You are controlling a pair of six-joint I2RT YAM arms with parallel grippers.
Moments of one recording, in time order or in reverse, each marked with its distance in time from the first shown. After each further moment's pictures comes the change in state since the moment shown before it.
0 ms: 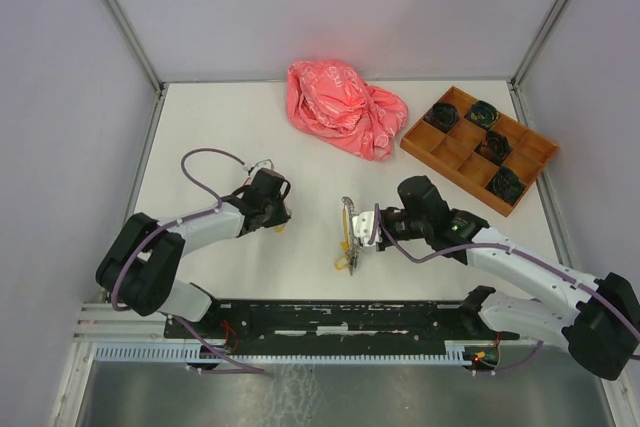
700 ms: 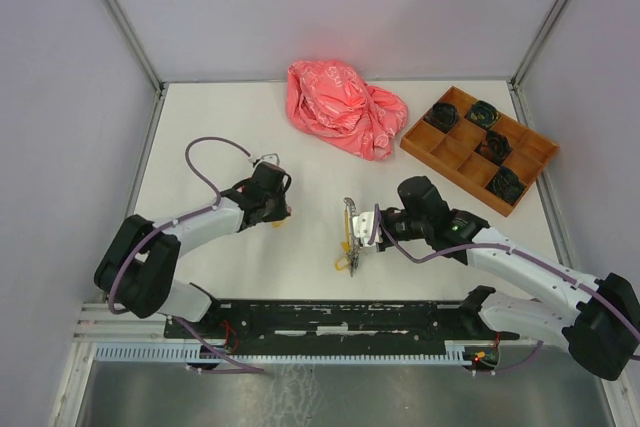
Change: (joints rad) left arm 0.000 0.013 0.072 -0.063 -0.009 0.137; right arm 0.002 -0.005 0.000 -0.013 0.003 0.000
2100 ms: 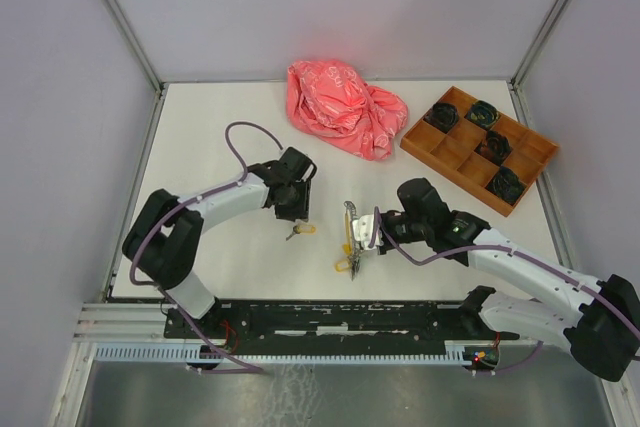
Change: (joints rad) left arm -0.089 0.211 0.331 -0.352 0.129 0.066; right arm 0.013 -0.012 0.000 -0.034 0.003 -0.007
